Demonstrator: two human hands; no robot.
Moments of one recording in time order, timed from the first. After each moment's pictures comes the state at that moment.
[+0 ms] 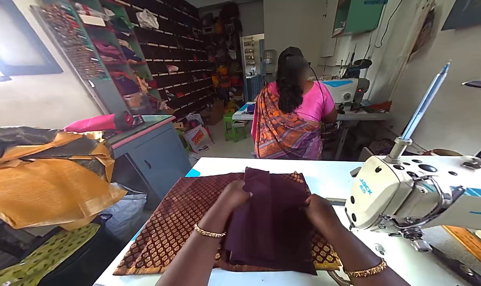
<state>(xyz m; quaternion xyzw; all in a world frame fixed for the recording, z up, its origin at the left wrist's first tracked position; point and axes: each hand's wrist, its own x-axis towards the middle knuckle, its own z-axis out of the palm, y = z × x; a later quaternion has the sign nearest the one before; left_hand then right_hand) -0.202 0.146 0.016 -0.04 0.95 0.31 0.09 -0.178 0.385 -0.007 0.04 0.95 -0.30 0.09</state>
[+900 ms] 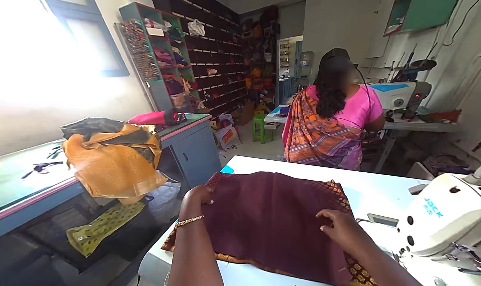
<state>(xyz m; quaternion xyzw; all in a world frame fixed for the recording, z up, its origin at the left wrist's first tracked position) -0.180 -0.041 0.009 -0.24 0.94 0.19 0.15 -0.177 0.367 -0.015 -0.14 0.95 -0.26 0.14</state>
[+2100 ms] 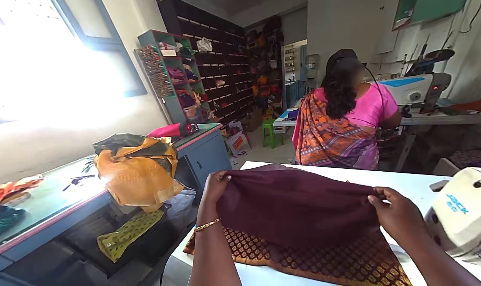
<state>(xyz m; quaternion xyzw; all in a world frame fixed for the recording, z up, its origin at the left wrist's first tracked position) -0.176 -0.038 0.020 -0.06 0.88 0.41 -0.25 -0.179 0.399 -0.002 -0.02 0.88 -0.44 -0.17</state>
